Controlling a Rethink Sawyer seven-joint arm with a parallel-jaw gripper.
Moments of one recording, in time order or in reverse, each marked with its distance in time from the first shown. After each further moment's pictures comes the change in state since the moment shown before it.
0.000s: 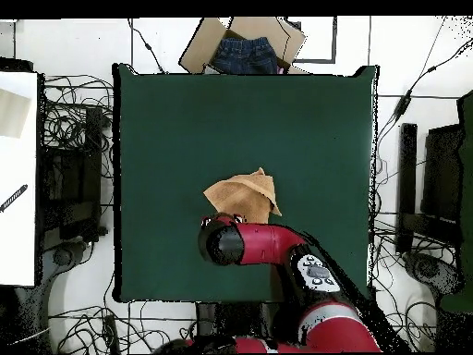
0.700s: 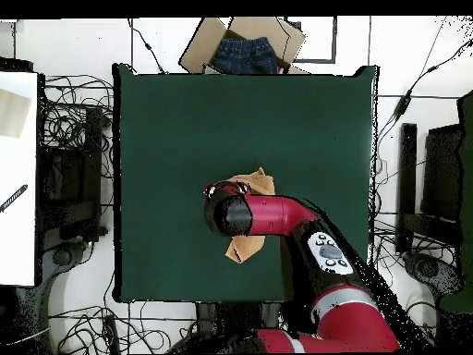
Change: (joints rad) arm -0.055 0.027 0.081 -0.152 -0.001 0.013 0.000
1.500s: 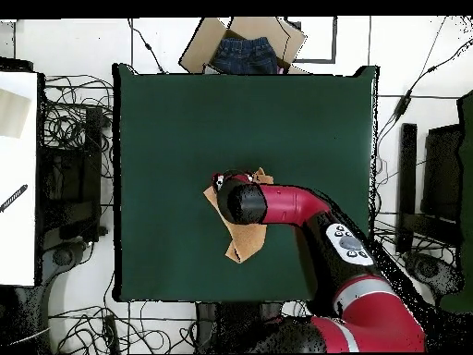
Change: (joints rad) arm -0.096 0.041 0.092 -0.047 -0.034 0.015 0.000
